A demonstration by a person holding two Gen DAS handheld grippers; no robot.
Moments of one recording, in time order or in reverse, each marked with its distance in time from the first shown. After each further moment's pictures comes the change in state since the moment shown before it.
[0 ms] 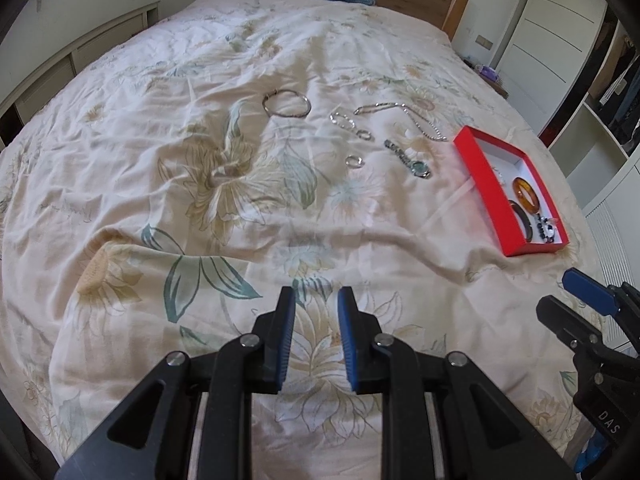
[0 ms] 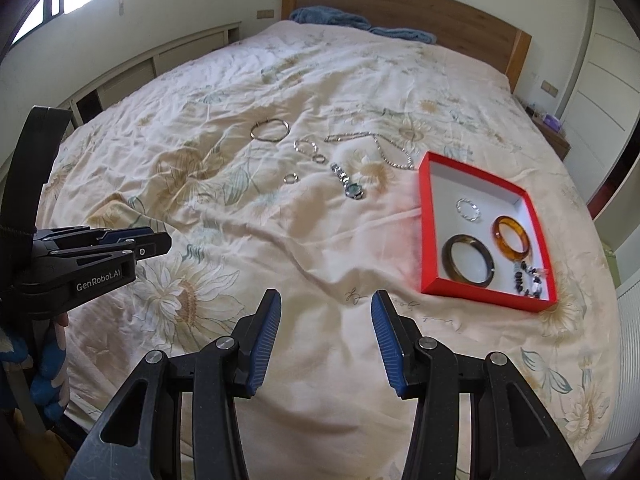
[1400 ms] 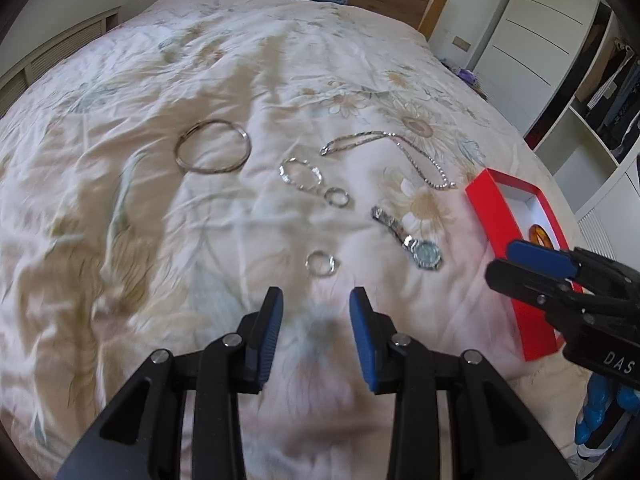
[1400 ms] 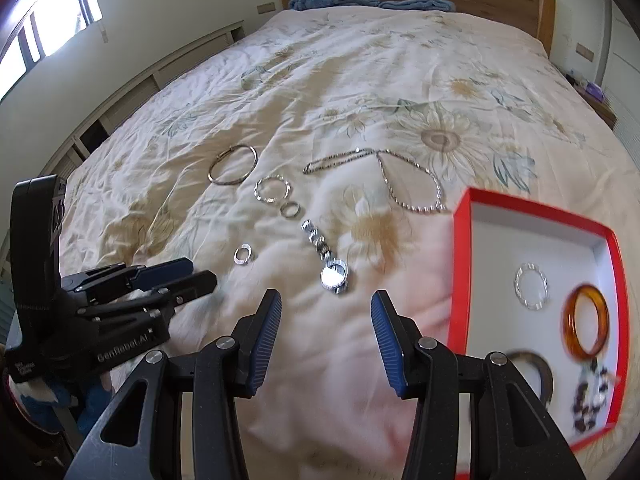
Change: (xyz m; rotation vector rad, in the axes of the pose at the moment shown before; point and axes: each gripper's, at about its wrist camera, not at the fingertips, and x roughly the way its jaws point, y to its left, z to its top) left arm 0.117 -0.024 0.106 0.057 -0.029 -0.121; right arm 0.140 -0.071 0.109 0.079 0.045 0.193
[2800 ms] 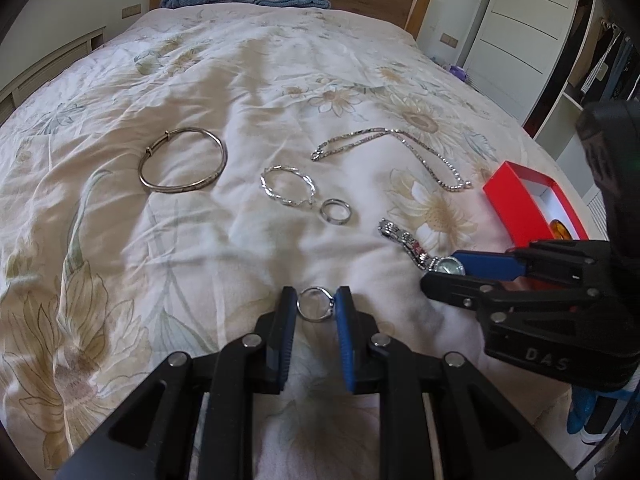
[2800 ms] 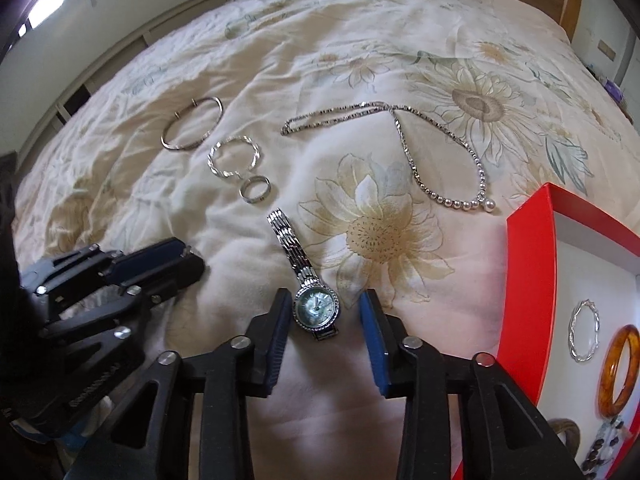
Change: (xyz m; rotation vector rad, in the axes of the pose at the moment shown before) left arm 0.040 -0.002 0.005 0.071 -0.045 0.003; right arm 0.088 -0.004 0.016 -0.054 0.148 -0.036
